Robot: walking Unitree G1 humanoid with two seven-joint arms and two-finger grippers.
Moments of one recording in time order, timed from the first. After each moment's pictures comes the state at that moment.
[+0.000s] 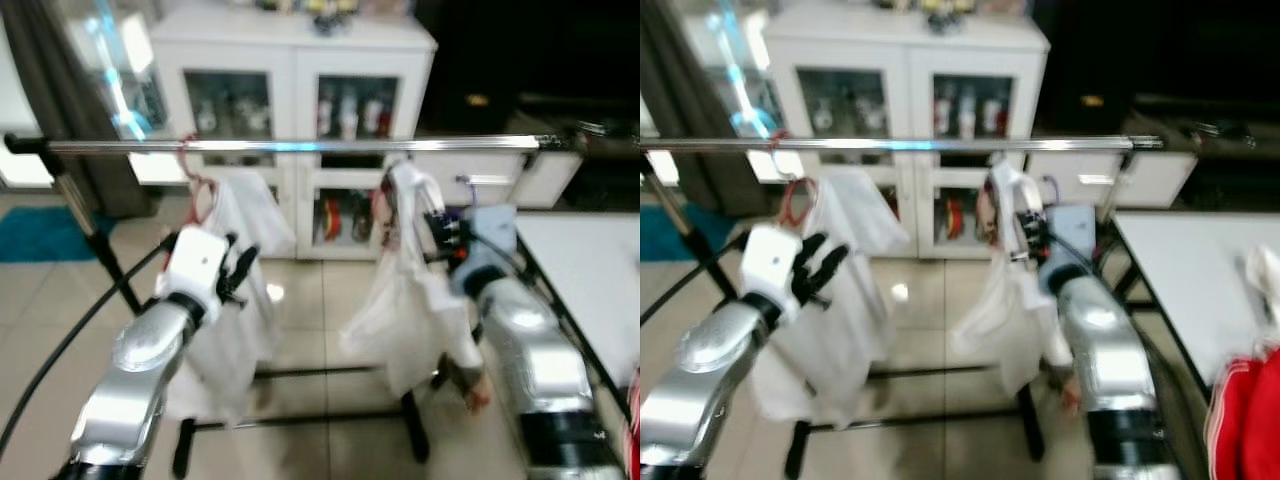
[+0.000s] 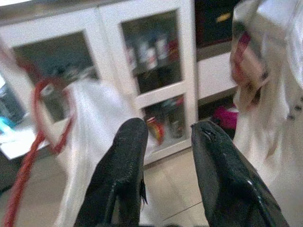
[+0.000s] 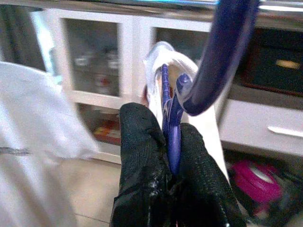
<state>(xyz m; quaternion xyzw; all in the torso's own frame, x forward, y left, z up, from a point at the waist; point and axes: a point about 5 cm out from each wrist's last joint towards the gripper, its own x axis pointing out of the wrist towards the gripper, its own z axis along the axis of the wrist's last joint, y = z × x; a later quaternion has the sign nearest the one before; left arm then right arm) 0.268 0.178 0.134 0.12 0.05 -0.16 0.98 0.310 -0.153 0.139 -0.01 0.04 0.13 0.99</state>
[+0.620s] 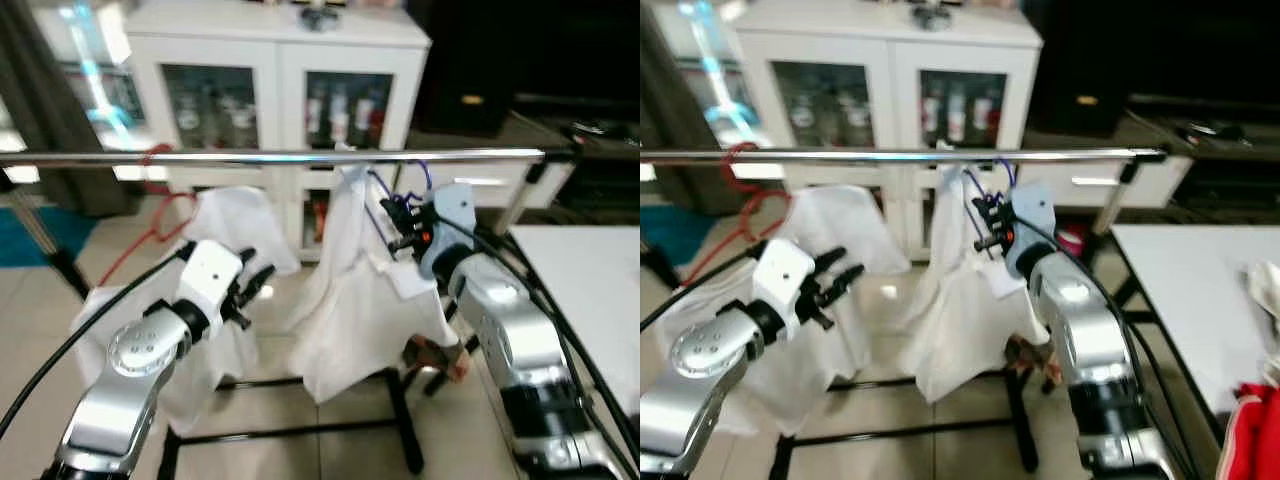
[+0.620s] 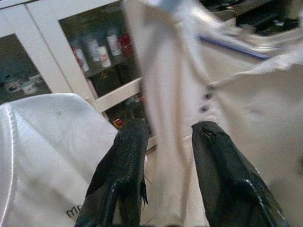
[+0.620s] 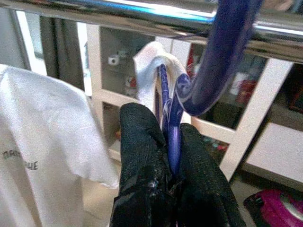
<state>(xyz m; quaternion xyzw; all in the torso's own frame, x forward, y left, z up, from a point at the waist) 0.257 0.162 0.137 0.15 0.05 -0.29 0.94 0.327 -0.131 0.154 -0.03 0.04 0.21 0.98</state>
